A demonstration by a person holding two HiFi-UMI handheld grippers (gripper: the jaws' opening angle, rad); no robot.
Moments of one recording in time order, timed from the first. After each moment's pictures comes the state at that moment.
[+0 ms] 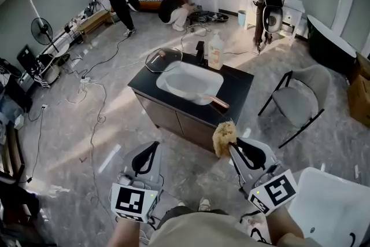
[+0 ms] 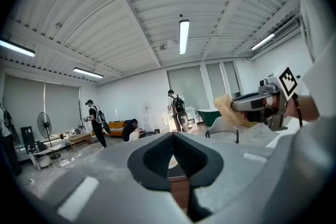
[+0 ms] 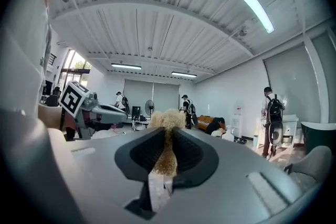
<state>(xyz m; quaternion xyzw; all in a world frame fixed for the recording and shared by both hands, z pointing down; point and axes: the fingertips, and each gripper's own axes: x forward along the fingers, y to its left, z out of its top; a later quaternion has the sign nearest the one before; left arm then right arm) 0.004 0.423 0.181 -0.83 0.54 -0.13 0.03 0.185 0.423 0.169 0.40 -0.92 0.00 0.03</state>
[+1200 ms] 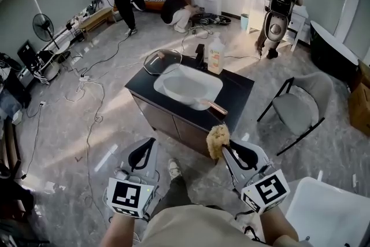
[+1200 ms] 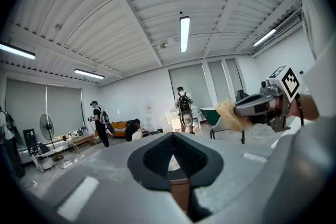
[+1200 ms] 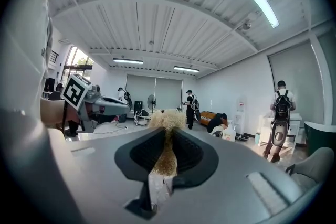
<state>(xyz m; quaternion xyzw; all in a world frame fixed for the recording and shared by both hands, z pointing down) 0.008 0.381 0.200 -0.82 0.55 -0.14 0.04 0.187 0.384 0.206 0.38 -0.92 0.00 0.05</state>
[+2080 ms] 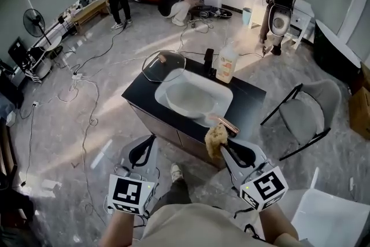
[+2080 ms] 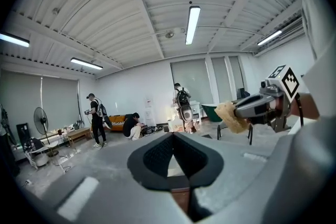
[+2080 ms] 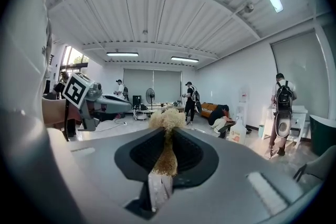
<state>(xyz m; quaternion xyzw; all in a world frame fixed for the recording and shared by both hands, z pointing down) -0.059 0.226 0.224 -0.83 0.54 -0.15 0.01 0.115 0.233 0.233 0.38 -0.92 0.04 0.09</state>
